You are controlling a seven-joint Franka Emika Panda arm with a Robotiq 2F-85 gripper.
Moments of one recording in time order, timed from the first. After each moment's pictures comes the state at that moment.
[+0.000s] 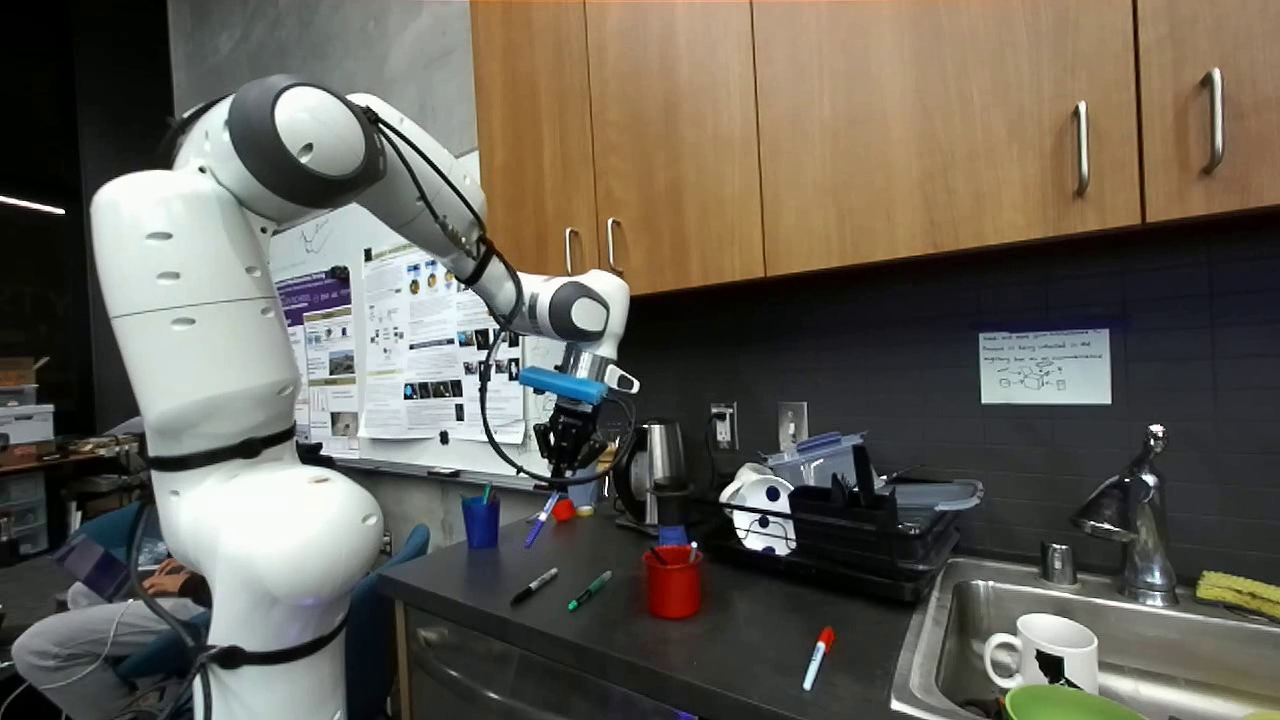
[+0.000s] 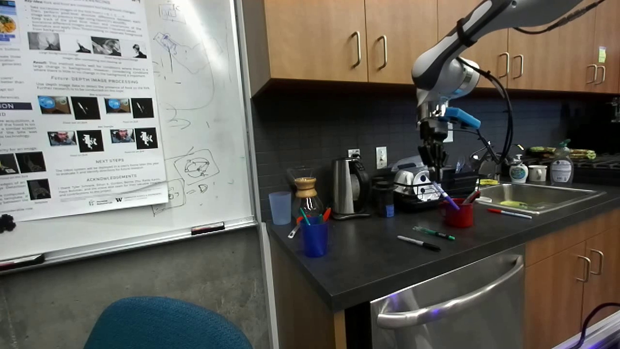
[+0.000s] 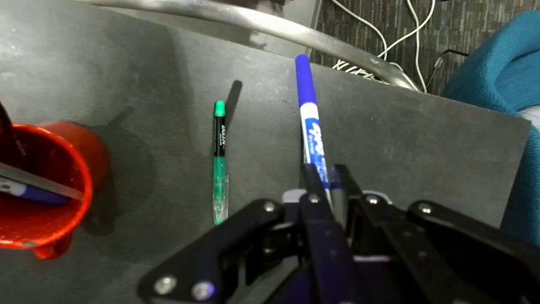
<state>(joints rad) 0.05 -0.20 -0.03 -2.27 0.20 1.86 -0.30</state>
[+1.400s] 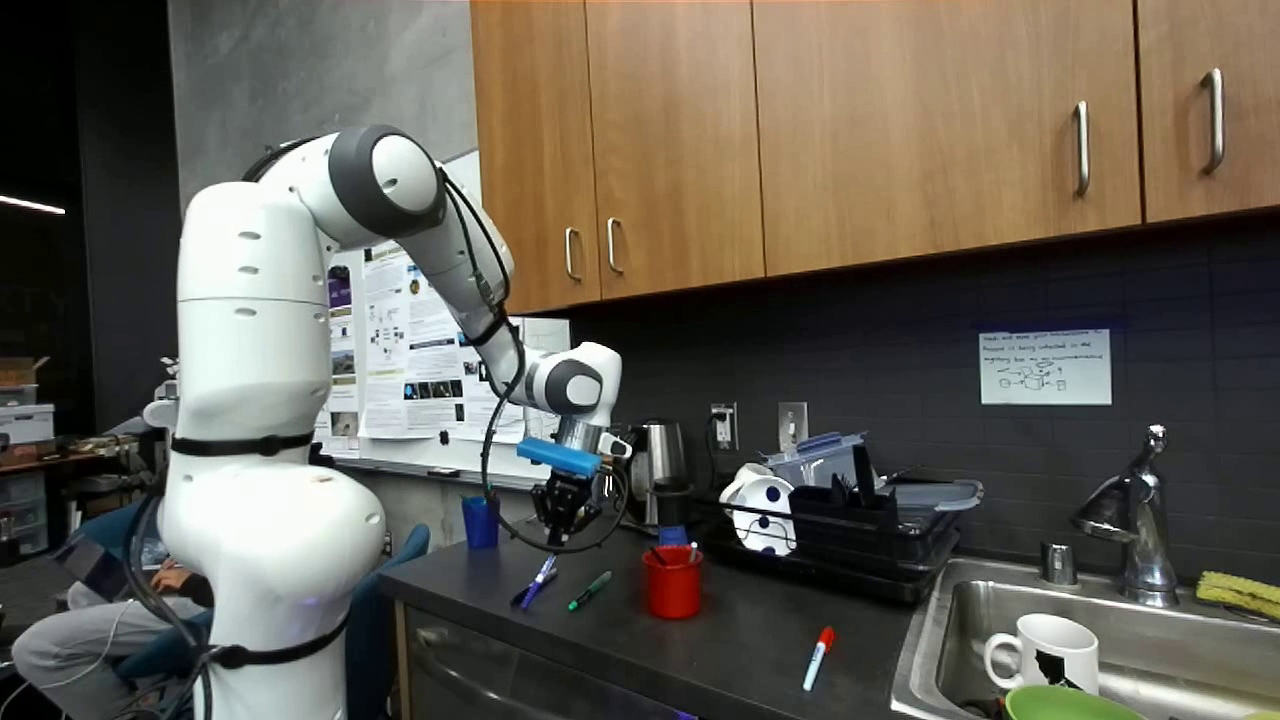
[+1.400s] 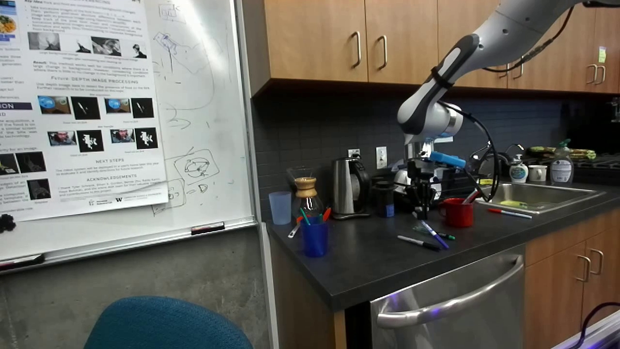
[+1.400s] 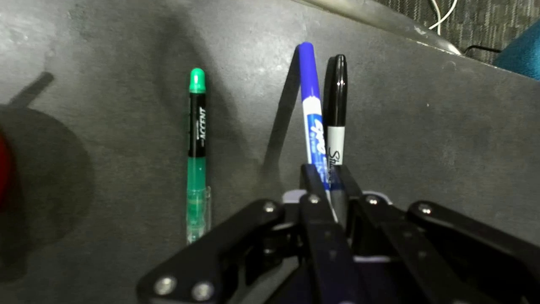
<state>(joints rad) 0.07 0.01 0.04 -2.34 0.23 2.14 -0.30</state>
